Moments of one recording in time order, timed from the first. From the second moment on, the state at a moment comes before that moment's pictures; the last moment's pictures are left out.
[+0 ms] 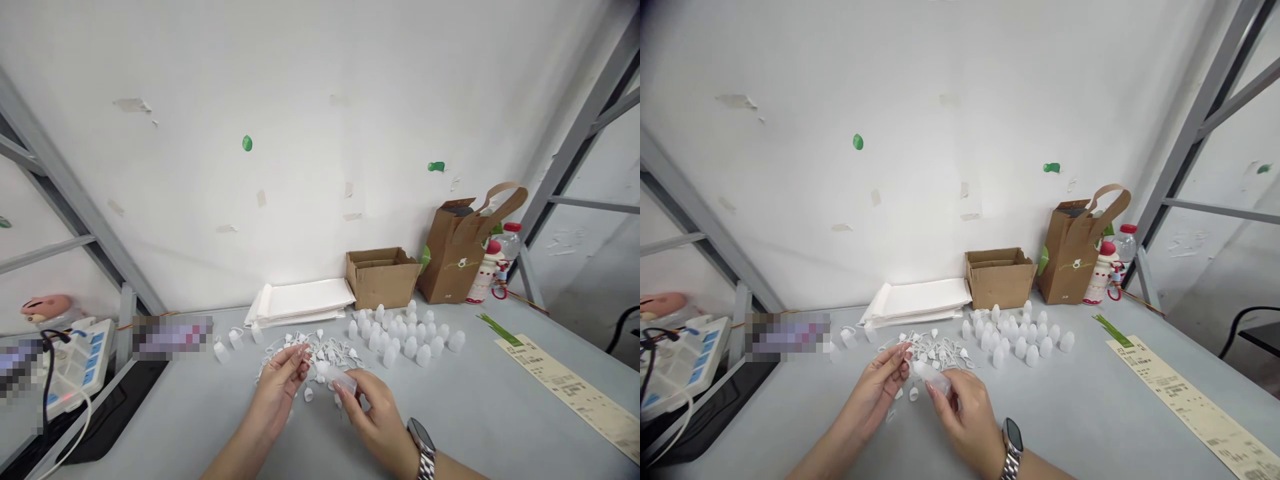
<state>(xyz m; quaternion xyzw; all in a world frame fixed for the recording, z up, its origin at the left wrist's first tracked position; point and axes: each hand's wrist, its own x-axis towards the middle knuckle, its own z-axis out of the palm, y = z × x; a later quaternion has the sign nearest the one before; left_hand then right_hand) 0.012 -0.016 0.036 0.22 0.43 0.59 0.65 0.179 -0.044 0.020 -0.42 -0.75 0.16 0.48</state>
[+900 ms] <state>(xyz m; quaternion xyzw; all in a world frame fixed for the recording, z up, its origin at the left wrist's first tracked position) 0.014 -0.019 0.043 0.24 0.46 0.56 0.64 0.177 -0.045 0.015 -0.41 -0.77 0.11 0.47</state>
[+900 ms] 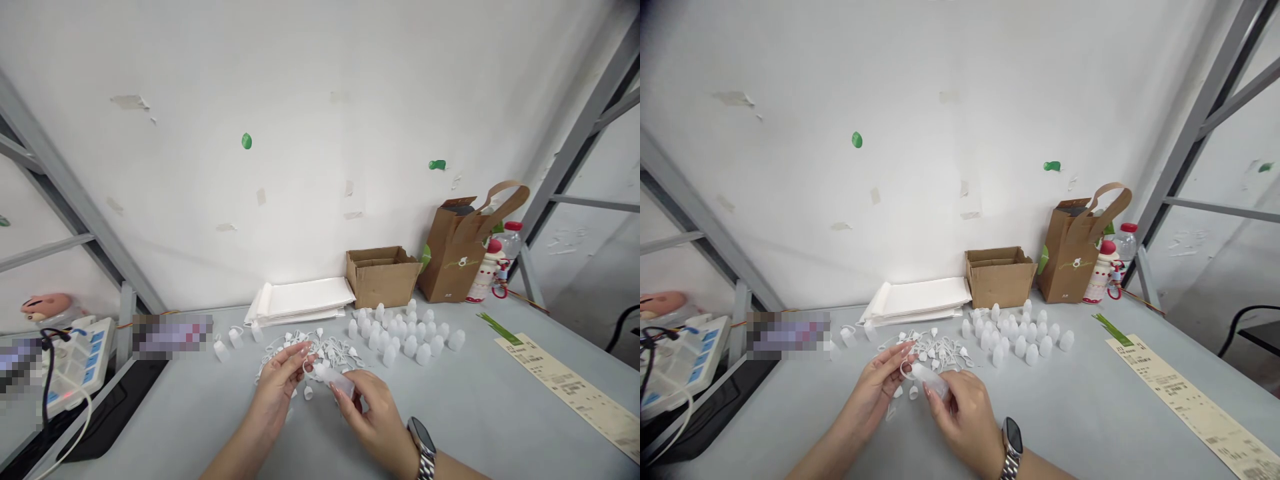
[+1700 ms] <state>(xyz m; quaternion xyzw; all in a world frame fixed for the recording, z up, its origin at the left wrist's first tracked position) 0.020 -0.022 0.037 0.26 0.48 0.57 0.61 0.171 -0.041 0.010 -0.37 -0.79 -0.05 0.49</state>
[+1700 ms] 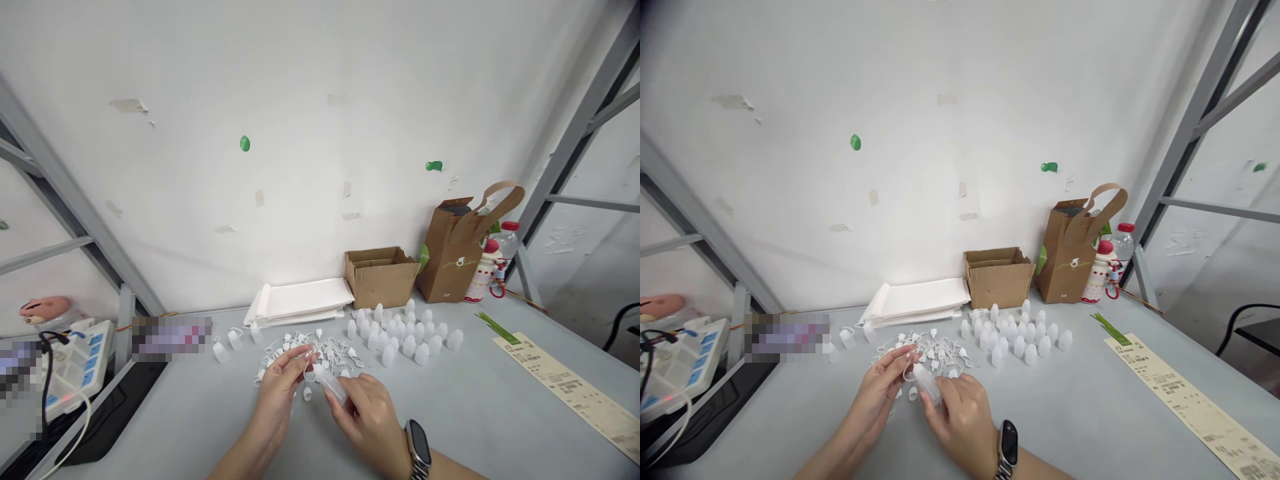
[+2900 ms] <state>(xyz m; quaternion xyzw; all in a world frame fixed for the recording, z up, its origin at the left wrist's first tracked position) -0.062 -0.009 0.082 0.43 0.57 0.69 0.15 0.178 -0.039 0.013 -0.44 -0.80 0.13 0.39</state>
